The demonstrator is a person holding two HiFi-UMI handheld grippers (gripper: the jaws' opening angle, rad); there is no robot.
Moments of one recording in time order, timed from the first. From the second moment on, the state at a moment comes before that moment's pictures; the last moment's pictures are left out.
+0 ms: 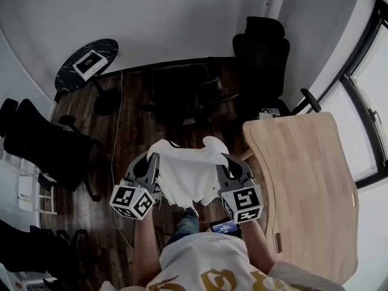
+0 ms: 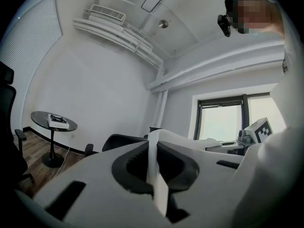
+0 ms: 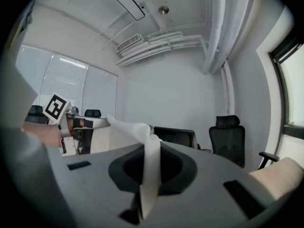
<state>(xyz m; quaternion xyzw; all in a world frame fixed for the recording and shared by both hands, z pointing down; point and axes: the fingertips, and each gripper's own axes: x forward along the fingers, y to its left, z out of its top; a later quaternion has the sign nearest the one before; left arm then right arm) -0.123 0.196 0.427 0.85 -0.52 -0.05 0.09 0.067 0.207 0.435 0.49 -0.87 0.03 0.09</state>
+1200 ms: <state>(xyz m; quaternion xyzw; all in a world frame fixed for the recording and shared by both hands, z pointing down) -0.132 -0.070 0.390 0.90 -0.42 -0.11 0.09 0.046 -0.011 0.404 0.56 -0.82 0.00 0.09</state>
